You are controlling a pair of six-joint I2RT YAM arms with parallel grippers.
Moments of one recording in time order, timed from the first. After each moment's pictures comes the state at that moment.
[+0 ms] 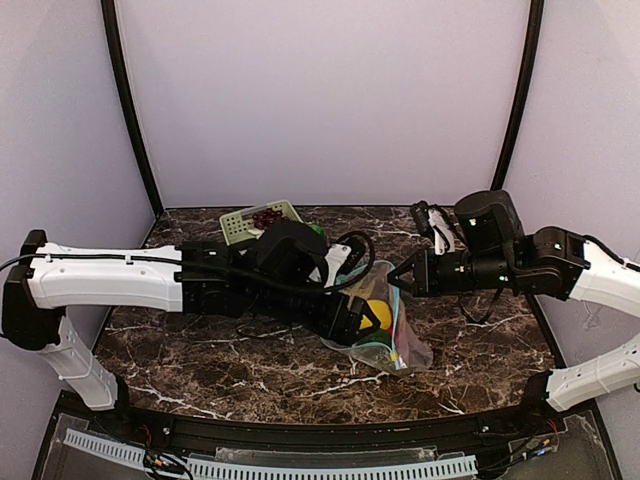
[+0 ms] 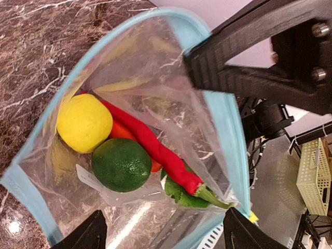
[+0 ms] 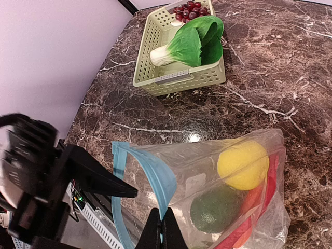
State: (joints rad) left arm -1.24 1.61 1.33 -0.39 -0.02 -0.59; right arm 1.00 1.09 1.06 -0.56 0.02 0.70
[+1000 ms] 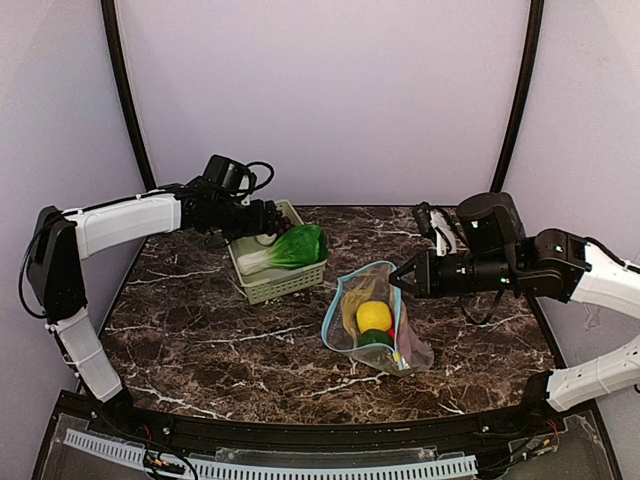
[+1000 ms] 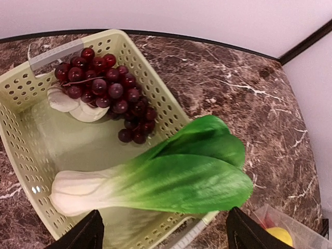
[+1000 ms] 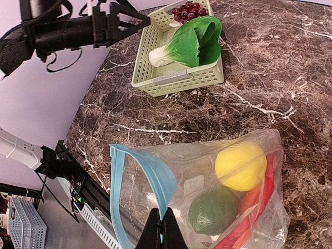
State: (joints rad) left arm -0.55 1.71 1.42 -0.43 0.02 -0.49; right arm 1.00 1.07 1.04 -0.56 0.03 0.70
